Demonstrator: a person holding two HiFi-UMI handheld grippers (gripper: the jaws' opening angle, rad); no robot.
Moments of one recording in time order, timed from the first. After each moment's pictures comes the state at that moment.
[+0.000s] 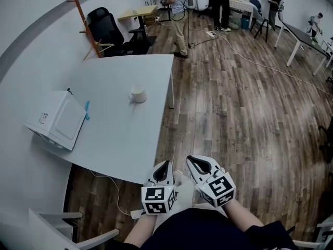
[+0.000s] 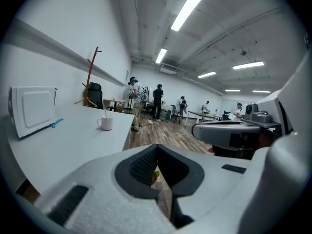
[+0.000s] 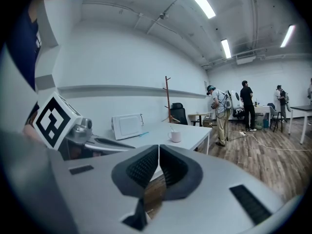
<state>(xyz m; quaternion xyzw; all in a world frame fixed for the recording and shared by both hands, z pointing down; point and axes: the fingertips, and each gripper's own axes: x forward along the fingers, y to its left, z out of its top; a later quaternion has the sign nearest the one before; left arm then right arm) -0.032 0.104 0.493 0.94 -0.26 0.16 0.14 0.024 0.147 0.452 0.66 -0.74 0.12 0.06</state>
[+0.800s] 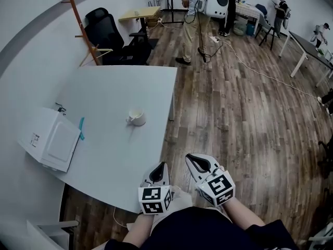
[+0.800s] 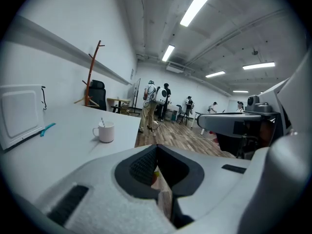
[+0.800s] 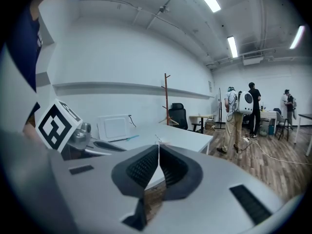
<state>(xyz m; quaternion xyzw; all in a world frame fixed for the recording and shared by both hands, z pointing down) 0.045 -0.036 0.493 0.93 -0.29 0.17 0.15 0.117 0.006 0.434 0.64 -0.75 0.10 0.09</state>
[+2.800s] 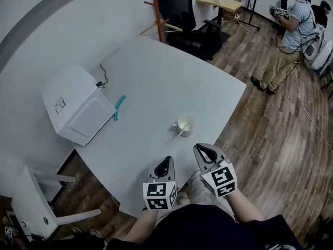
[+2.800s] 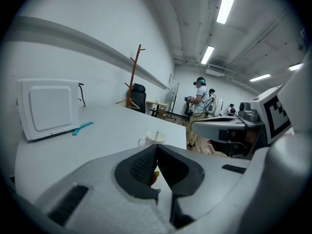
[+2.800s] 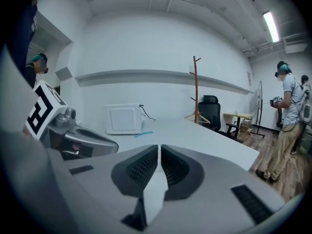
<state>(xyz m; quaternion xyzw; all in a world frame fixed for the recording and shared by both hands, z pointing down) -0.015 -0.209 0.512 0.83 -0.50 0.14 0.20 0.082 -0.226 0.475 0.48 -0.86 0.08 0.15</state>
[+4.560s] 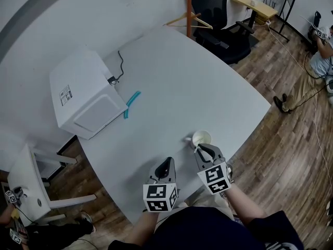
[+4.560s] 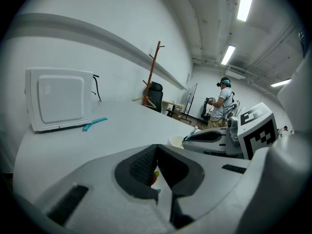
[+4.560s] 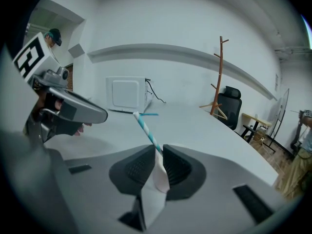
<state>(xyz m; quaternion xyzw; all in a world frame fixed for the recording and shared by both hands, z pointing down) -0.046 -0.277 0.537 0.77 -0.58 0.12 0.24 0.053 -0.325 0.552 0.39 -0.88 0.04 0.28</state>
